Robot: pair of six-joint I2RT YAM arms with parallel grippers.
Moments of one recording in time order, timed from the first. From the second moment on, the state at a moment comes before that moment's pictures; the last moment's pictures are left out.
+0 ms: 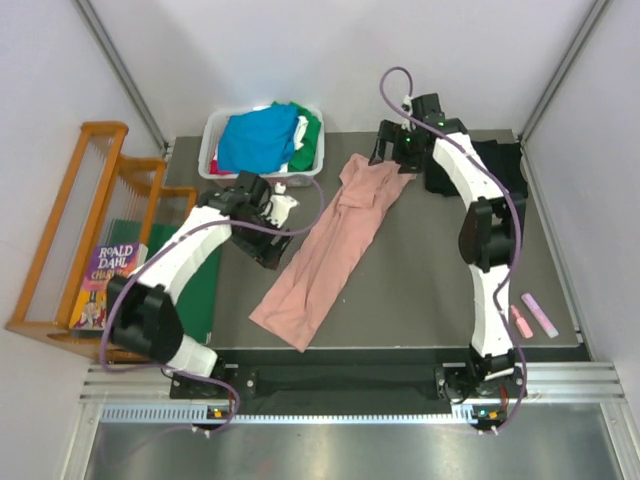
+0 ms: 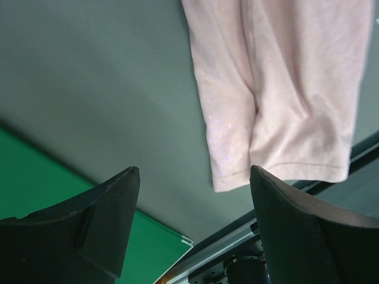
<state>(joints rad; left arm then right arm) -0.37 1.55 1.24 -0.98 0.17 0.31 0.21 2.31 2.20 -0.79 -0.32 0.41</state>
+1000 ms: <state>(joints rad) 0.22 1.35 1.15 -0.72 0.01 0.10 1.41 1.92 1.64 -0.91 0.37 0.31</state>
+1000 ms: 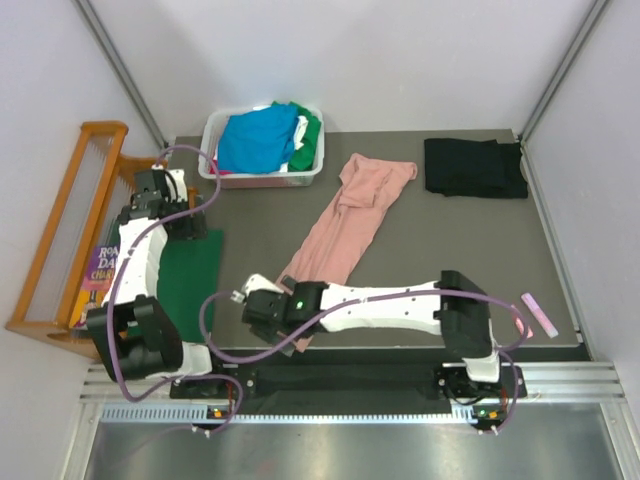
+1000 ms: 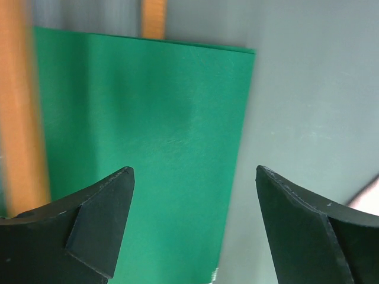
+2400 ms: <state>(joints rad) 0.24 1.48 1.11 -0.71 0.14 0.15 1.42 2.28 1.84 -0.76 0.36 0.19</state>
